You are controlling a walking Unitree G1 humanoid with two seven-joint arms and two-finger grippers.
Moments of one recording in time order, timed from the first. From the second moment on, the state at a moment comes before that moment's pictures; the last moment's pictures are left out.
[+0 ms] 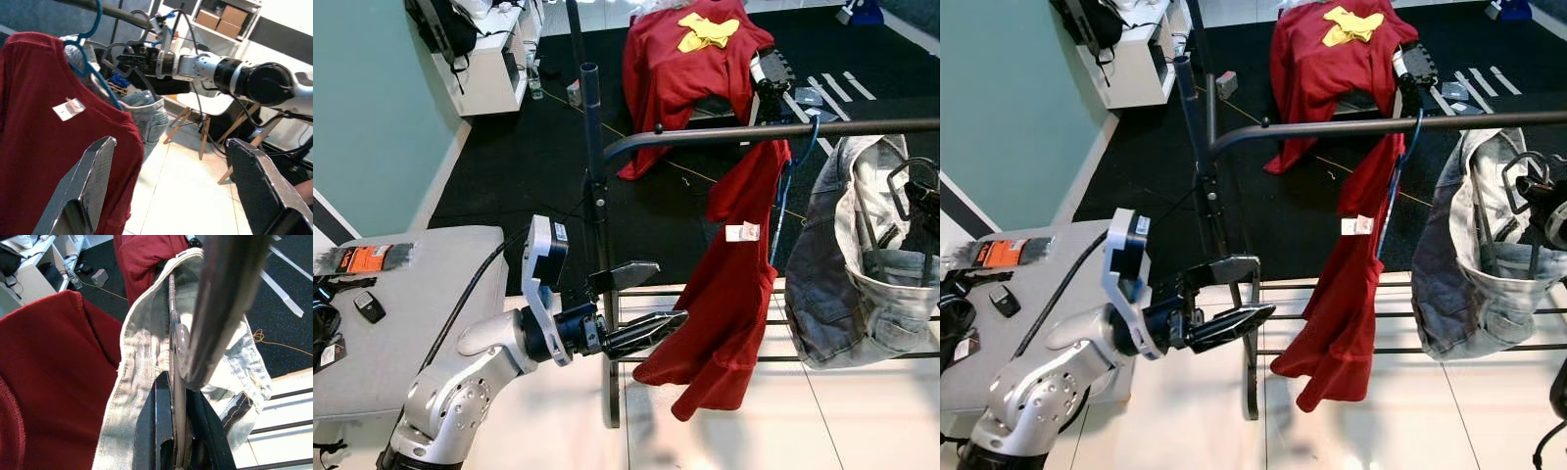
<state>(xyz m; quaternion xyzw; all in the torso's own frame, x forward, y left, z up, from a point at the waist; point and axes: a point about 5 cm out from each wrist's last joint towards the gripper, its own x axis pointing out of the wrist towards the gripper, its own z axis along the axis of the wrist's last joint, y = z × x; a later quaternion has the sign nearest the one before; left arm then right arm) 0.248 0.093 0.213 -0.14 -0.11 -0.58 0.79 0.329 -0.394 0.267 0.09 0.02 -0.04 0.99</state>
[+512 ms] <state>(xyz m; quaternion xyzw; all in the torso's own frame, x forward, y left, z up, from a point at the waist) 0.255 0.093 0.197 -0.11 -0.06 -0.52 0.85 0.333 -0.388 0.269 0.08 0.02 -0.01 1.00</state>
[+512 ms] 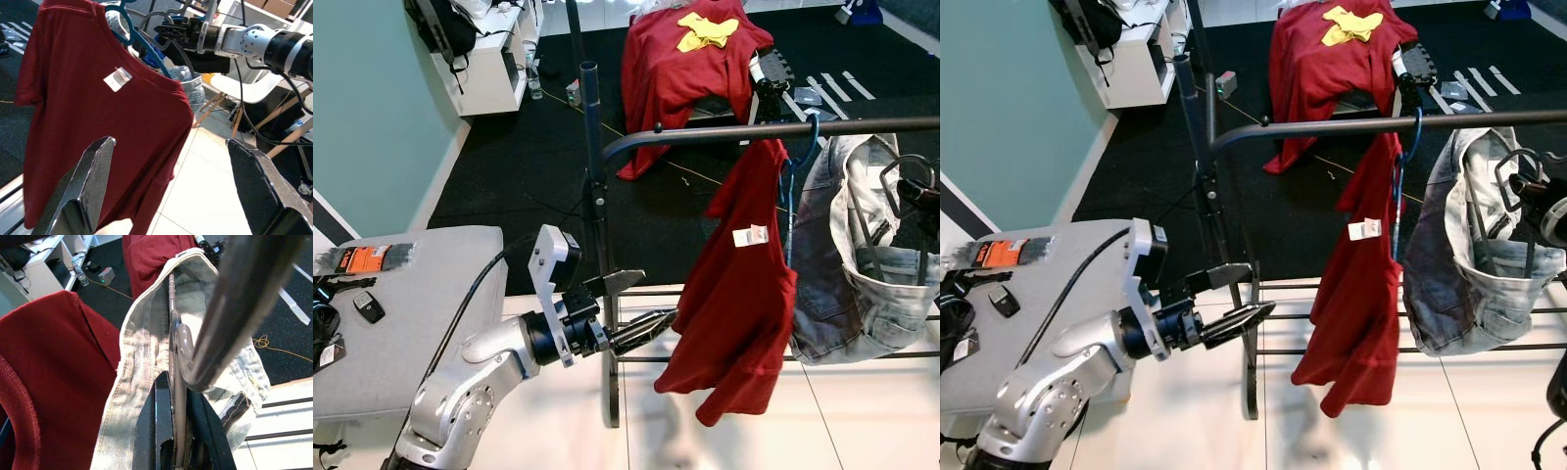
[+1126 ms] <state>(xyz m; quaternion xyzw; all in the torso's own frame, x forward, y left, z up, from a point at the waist) 0.263 0.091 0.192 -0.10 -0.05 -0.47 0.88 0.340 -0.377 0.264 0.08 0.02 0.01 1.00</state>
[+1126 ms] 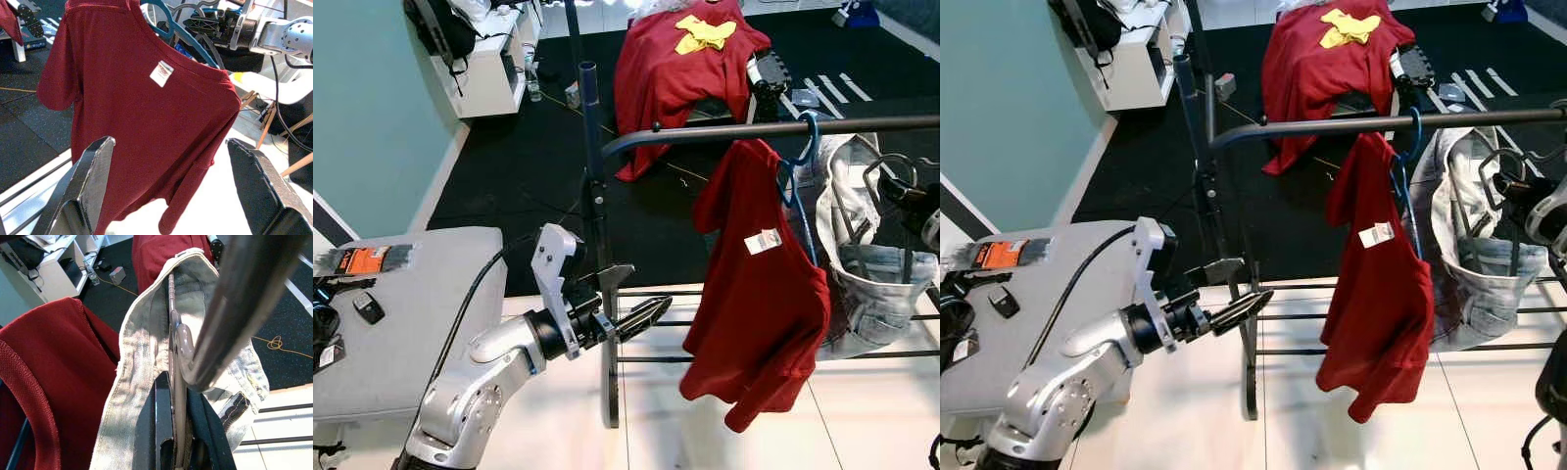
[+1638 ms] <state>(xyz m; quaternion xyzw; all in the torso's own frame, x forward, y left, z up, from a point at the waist) 0.265 0.090 0.193 -0.10 -0.05 -0.46 0.88 0.341 -0.376 0.264 0.08 0.02 0.01 1.00</state>
